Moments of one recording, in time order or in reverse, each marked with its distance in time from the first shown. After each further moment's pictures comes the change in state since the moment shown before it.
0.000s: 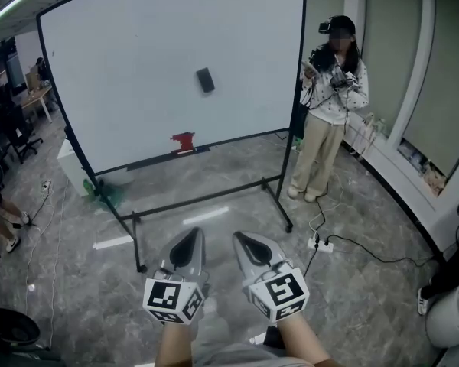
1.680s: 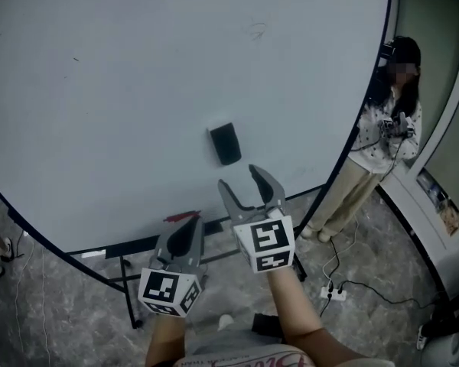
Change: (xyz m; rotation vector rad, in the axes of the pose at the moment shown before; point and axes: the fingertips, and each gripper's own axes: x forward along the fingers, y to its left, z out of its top) left arm 0.364 0.250 -0.001 0.026 -0.005 -0.062; right arm 0.448 -0.269 0.077 -0.181 -0.040 -0.187
